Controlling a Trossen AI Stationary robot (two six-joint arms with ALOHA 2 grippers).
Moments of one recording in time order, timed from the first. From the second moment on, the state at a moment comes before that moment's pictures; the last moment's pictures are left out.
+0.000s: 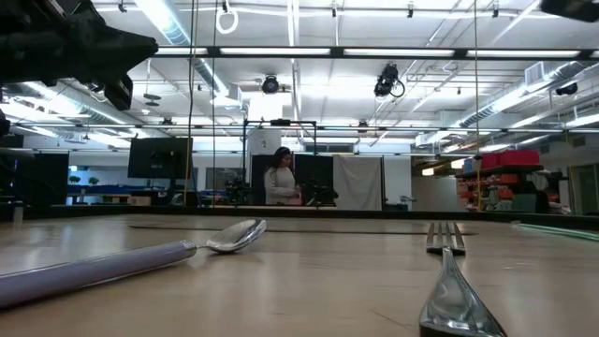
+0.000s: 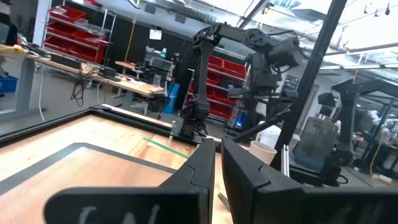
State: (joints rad) left arm -0.10 0.14 0.01 0.34 -0.17 -0.30; right arm 0.71 1.22 1.11 -0.97 0.09 0.85
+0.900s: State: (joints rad) left arm -0.10 0.14 0.01 0.37 -0.29 -0.14; right arm 0.89 1.44 1.14 -1.21 -0.05 1.01
